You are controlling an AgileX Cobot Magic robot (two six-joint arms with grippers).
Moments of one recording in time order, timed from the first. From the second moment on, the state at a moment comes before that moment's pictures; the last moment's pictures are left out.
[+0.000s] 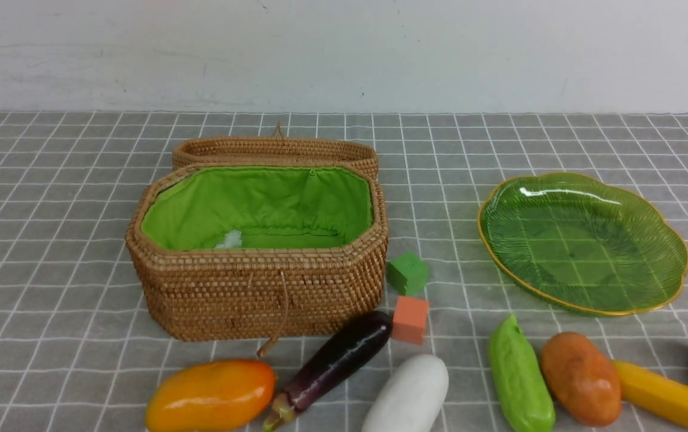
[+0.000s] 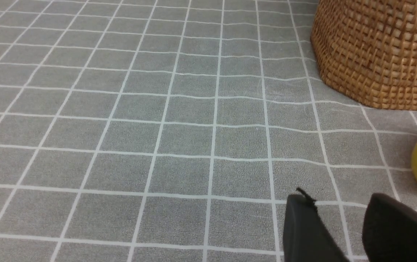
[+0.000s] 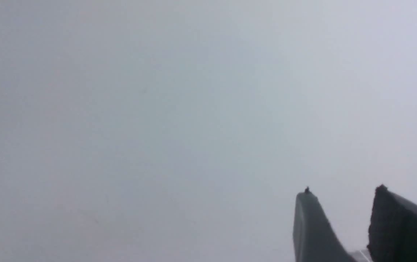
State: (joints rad) right arm 0.00 -0.01 0.03 0.05 -0.40 0.22; left arm -0.04 -0.01 0.03 0.20 0.39 -0.27
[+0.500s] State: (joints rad) right arm 0.00 0.48 -0.82 0.03 0.45 0.30; left arm -0.04 -0.01 0.03 0.20 0.39 -0.27
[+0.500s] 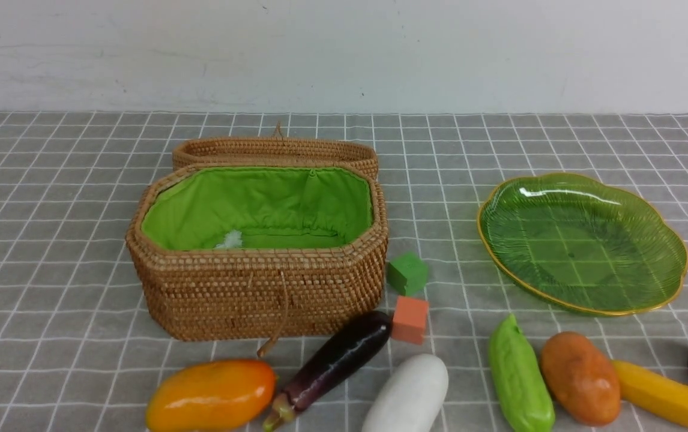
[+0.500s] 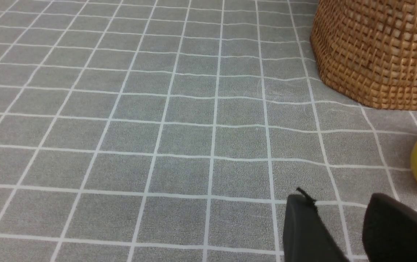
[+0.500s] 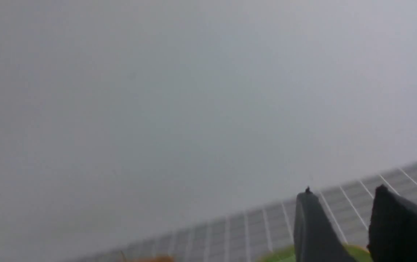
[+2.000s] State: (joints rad) right arm 0.35 1.61 -0.95 -0.02 0.76 0.16; left arm -0.04 -0.01 0.03 0.20 0.39 -0.27
